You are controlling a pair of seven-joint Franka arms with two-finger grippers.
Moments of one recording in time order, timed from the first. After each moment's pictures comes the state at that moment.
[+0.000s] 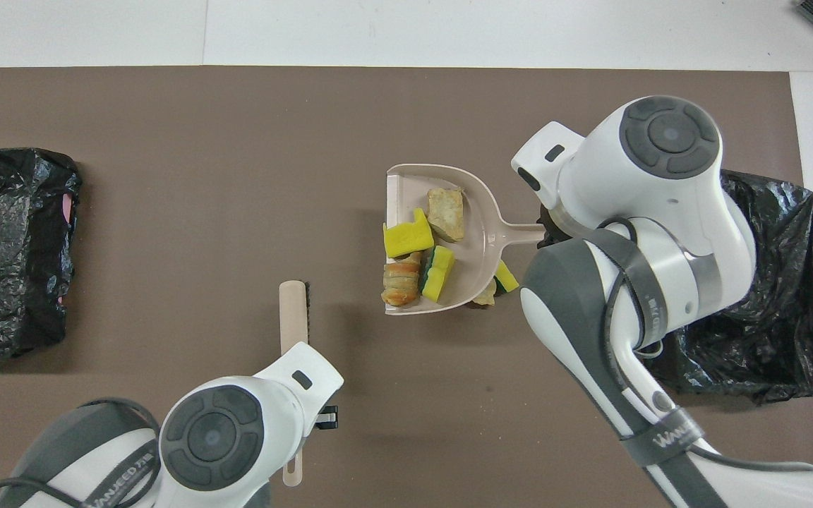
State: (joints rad) left arm -0.49 -0.31 -0.21 -2.34 -0.11 1.92 -0.63; right arm 0.25 0.20 0.08 -1.66 -0.05 1.85 -1.18
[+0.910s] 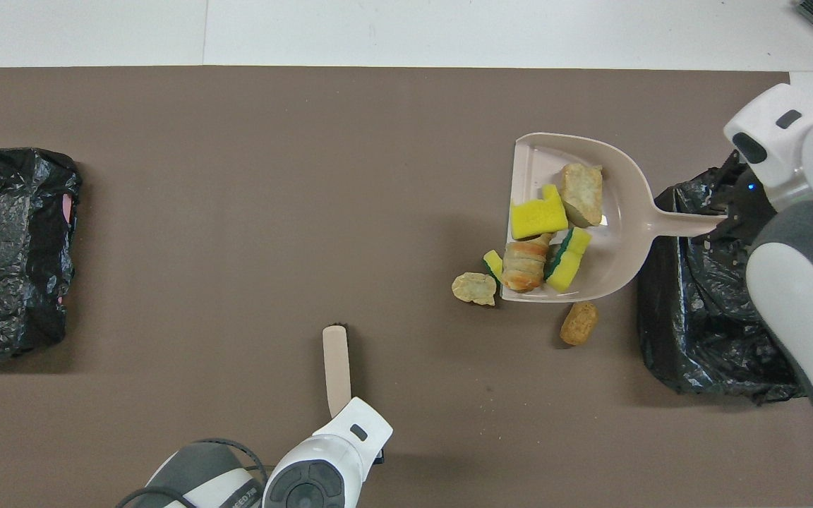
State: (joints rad) left arm -0.69 -0.25 -0.22 -2.54 -0.14 2.22 -0.81; right arm -0.02 0.06 0.07 -1.63 -0.05 1.66 -1.36
